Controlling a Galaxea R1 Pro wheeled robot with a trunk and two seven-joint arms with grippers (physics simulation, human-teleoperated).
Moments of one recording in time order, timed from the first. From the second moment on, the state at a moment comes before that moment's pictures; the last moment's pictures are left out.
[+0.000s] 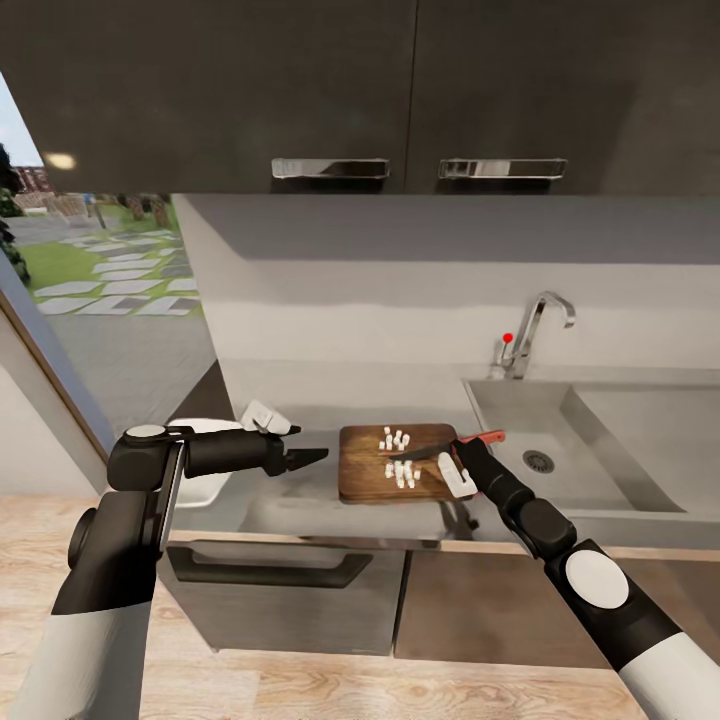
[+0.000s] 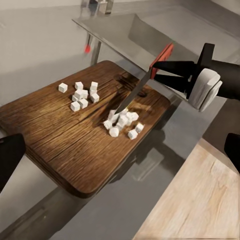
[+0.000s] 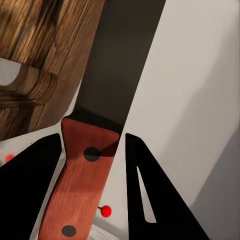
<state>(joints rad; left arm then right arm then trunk) -0.67 -0.01 0.08 -1.58 -0.33 0.89 -1.24 -0.58 -0.28 0.41 -1.26 1.59 -0.08 0.17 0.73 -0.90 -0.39</state>
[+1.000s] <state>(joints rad) -0.67 -0.01 0.08 -1.58 -0.33 0.89 -1.24 -0.58 -0.28 0.41 -1.26 1.59 -0.08 0.17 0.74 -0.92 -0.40</state>
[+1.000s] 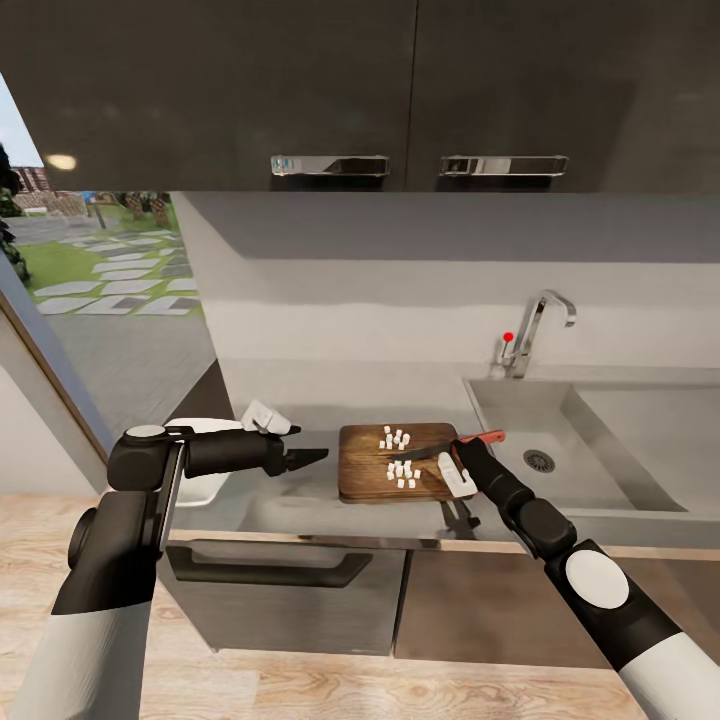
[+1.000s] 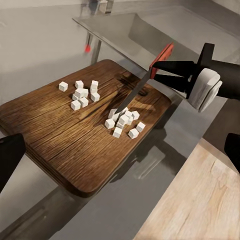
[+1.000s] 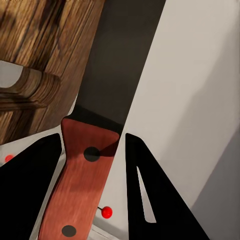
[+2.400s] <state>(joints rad) -0.67 -0.02 0.08 -1.58 -0.33 0.89 -1.23 -0.58 -0.28 -0.03 -1.40 0.86 -0.08 0.25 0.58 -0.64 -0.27</state>
